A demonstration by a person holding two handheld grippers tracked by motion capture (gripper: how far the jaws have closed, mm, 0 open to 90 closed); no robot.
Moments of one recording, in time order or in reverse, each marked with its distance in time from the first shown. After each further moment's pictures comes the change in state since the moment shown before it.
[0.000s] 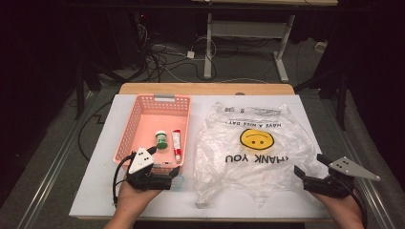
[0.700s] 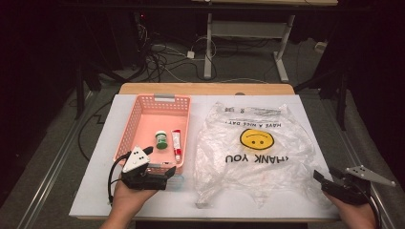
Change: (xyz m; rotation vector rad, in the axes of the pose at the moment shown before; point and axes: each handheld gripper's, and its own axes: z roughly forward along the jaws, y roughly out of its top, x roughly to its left) left arm 0.008 0.002 -0.009 0.016 -0.020 -0.006; right arm -0.044 -0.037 -0.013 0.160 -0.133 0.161
